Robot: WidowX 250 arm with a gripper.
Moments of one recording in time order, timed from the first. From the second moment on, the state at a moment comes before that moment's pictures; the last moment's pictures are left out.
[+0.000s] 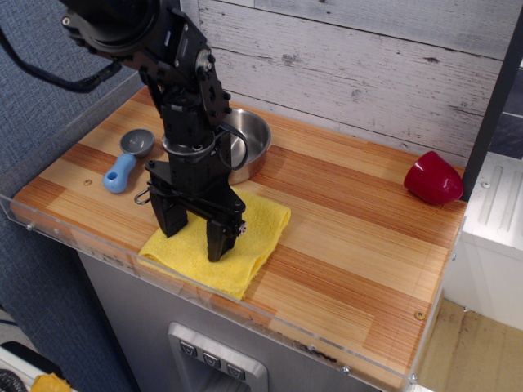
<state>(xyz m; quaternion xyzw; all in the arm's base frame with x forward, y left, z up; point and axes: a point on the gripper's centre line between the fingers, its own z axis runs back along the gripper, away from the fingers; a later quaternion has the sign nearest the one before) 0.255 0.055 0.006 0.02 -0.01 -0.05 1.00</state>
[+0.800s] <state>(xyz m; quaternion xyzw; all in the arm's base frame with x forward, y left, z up) 0.259 -0.018 0.010 0.03 0.02 -0.13 0.99</state>
